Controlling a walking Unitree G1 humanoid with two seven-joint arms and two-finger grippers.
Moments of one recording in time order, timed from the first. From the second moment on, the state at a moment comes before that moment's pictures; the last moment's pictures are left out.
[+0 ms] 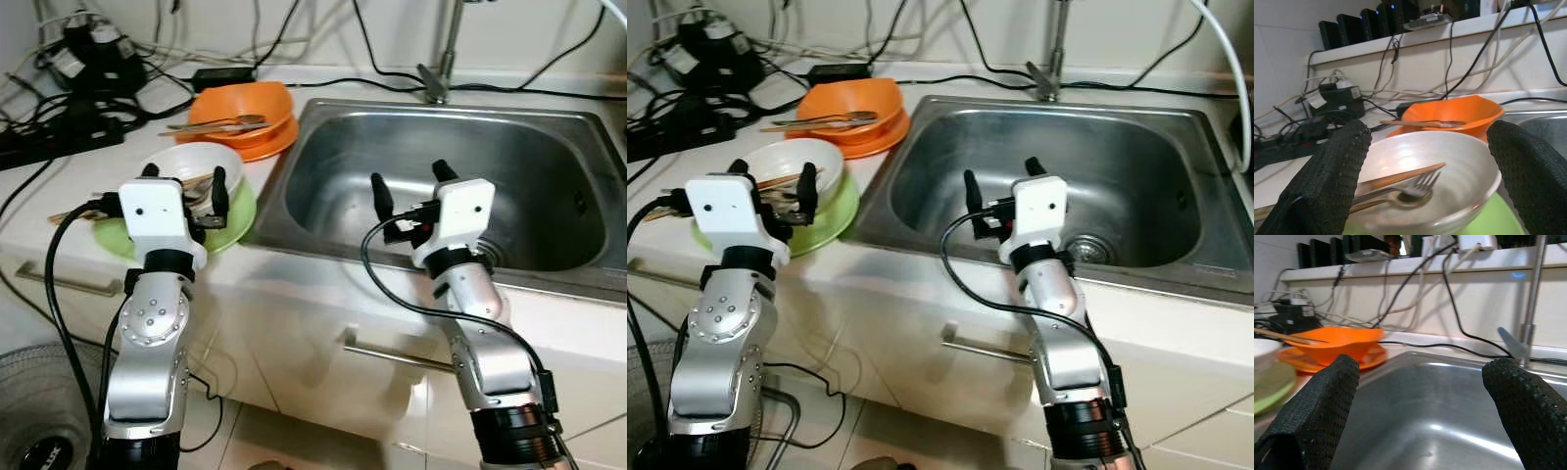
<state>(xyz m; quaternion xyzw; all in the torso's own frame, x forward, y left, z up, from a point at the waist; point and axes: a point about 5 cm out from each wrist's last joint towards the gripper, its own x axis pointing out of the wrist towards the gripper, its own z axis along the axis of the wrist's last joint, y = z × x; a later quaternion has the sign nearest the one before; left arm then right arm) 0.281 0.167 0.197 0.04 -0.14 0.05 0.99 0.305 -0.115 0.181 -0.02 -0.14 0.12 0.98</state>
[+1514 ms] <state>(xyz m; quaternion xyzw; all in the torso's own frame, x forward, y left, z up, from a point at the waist) 0.269 0.188 0.203 0.10 -0.17 0.14 0.97 0.313 -0.106 0.180 -0.02 -0.13 0.14 0.98</state>
